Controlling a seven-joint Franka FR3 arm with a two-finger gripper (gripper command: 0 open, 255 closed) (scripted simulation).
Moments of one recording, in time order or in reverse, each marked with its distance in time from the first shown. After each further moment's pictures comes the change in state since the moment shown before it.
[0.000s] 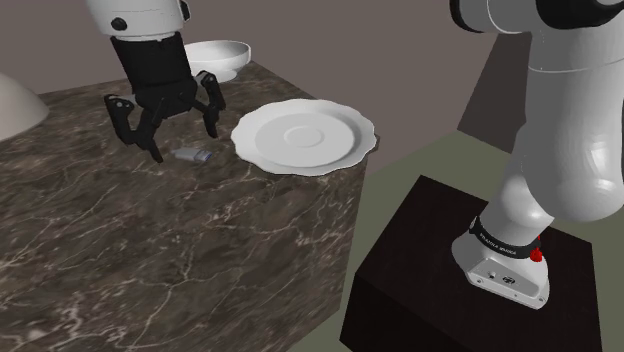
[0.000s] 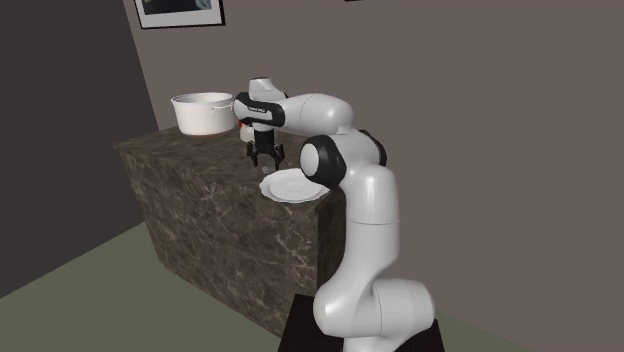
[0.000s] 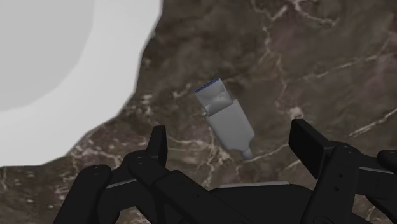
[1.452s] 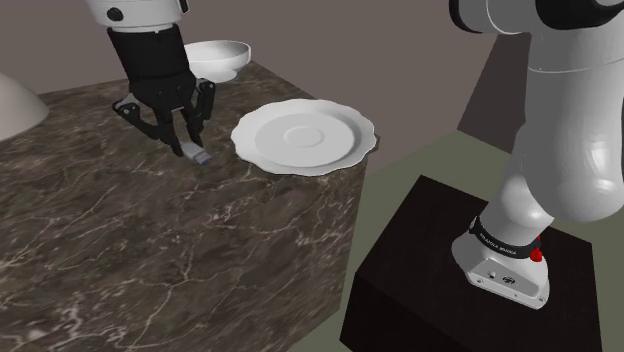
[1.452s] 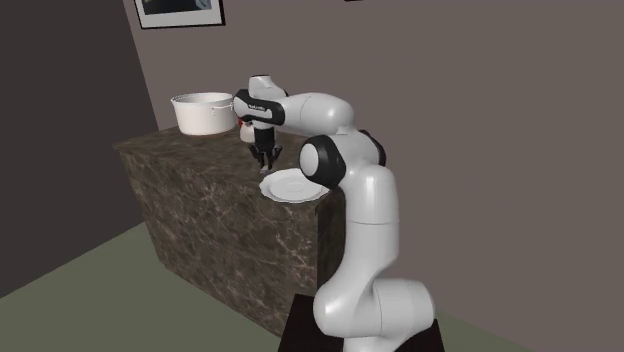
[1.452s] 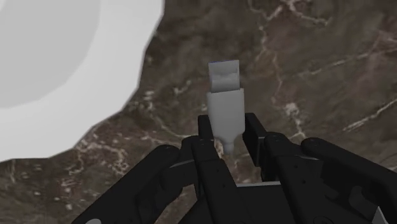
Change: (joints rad) arm 0.004 0.004 0.001 0.028 -0.003 -0.024 0.001
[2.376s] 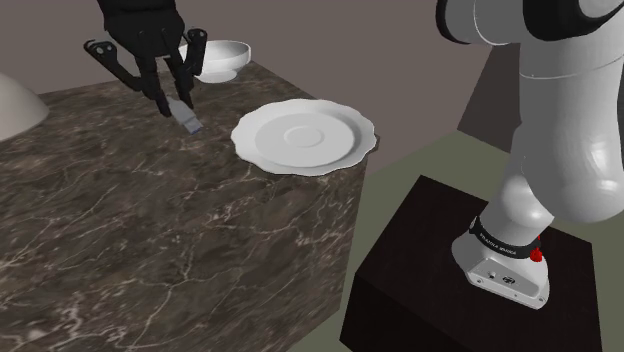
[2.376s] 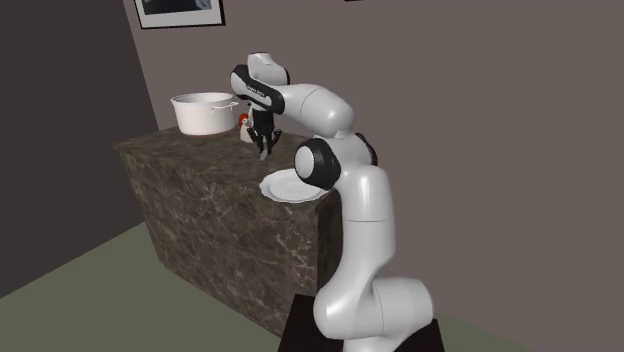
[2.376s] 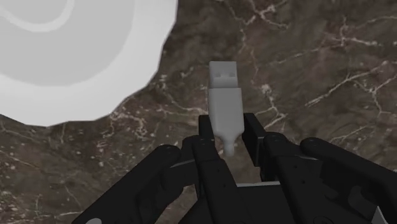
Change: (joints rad) arm 0.062 0.061 -0.002 0.278 -0.032 -0.218 -0.002
